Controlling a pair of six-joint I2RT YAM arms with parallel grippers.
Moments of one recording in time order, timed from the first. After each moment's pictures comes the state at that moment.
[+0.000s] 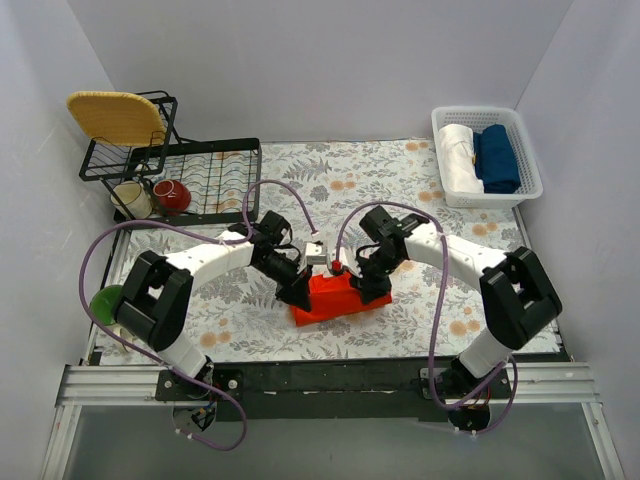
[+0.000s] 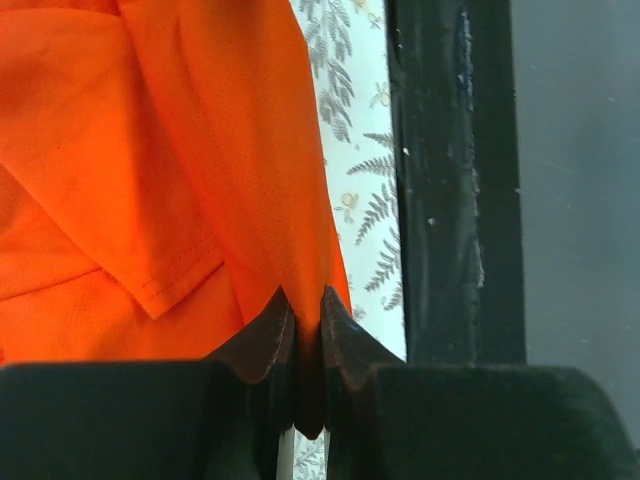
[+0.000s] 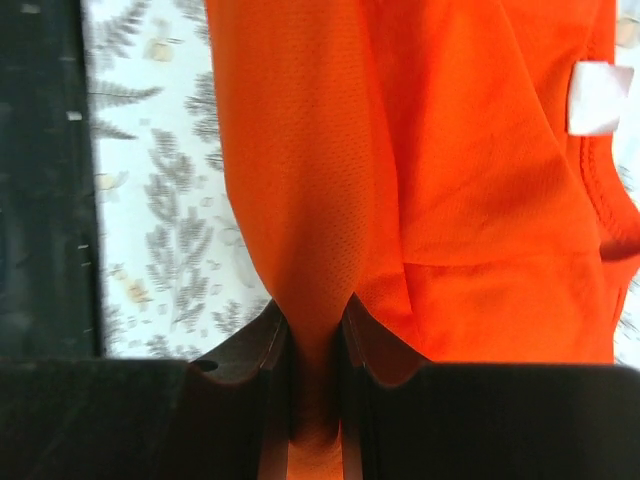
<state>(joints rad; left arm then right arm) -0.57 1.60 0.97 -0.68 0.95 0.70 0.67 1.57 1.03 -0.81 -0.58 -0.94</state>
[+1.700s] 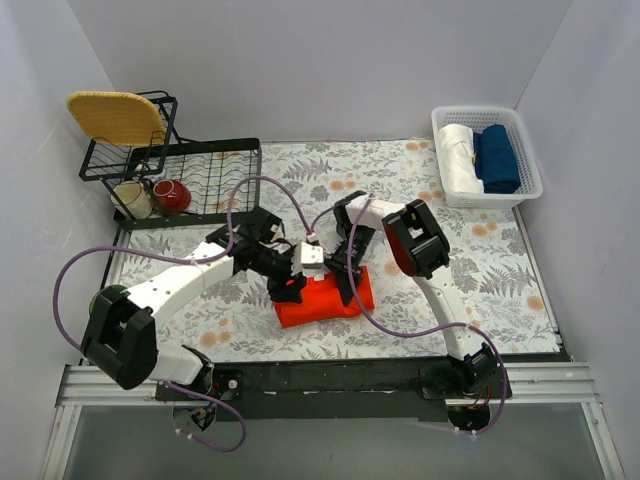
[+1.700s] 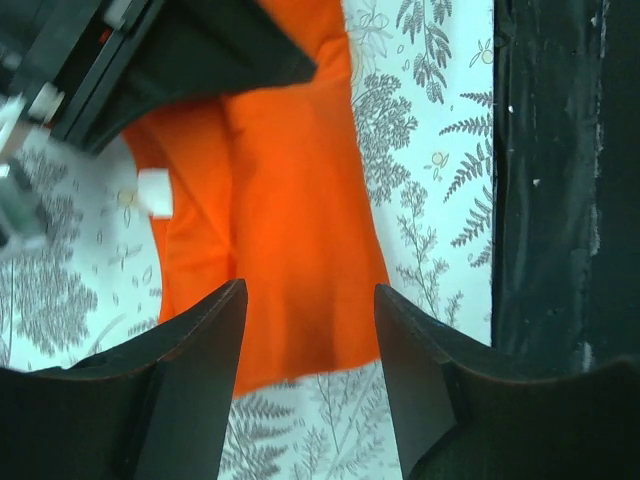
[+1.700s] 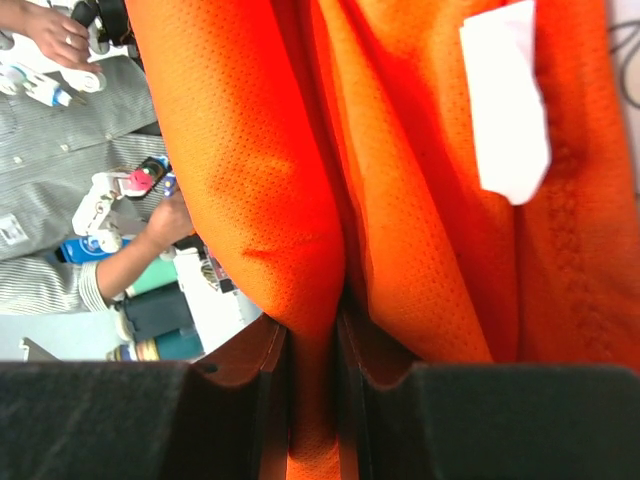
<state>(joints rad) -0.55 1.36 0.96 -0.71 0.71 0.76 0.61 2.51 1.84 -1.62 -0.94 -0.92</state>
